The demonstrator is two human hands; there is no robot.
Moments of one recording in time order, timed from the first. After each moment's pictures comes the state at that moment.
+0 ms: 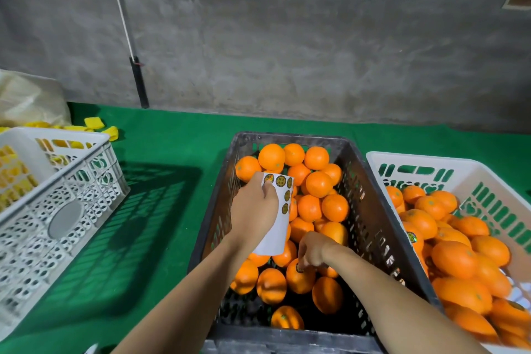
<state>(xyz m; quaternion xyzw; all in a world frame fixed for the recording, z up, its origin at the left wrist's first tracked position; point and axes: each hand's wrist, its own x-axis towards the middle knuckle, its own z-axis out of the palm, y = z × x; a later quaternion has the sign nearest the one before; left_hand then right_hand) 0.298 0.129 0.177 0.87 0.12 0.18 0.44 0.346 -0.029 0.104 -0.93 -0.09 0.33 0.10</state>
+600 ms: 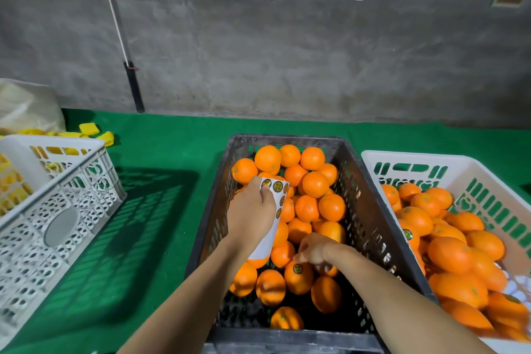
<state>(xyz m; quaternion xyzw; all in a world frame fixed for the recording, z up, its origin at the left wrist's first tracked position) 0.294 0.130 0.181 0.90 0.10 0.16 0.38 0.346 -0.037 0.106 -0.92 -0.05 0.36 0.14</state>
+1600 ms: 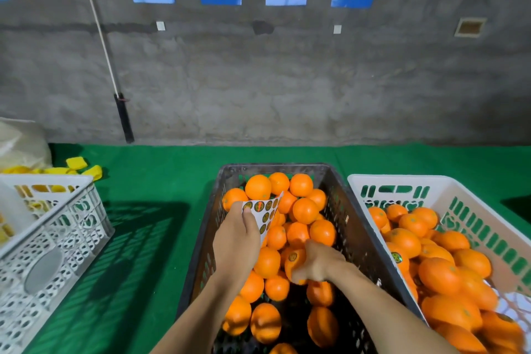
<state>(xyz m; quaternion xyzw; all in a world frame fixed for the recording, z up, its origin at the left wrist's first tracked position) 0.290 0.131 0.184 0.87 0.11 0.26 0.40 0.351 -0.050 0.137 -0.97 -0.03 0.23 0.13</state>
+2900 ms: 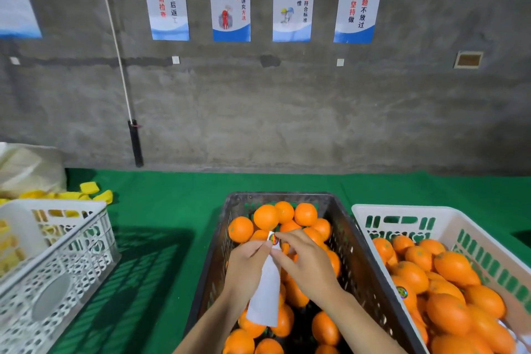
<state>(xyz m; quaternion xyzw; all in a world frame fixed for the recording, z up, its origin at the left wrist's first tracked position) 0.295 0.135 0.188 0.75 0.05 0.11 0.65 0.332 -0.019 0.180 -0.88 -0.27 -0.17 0.36</state>
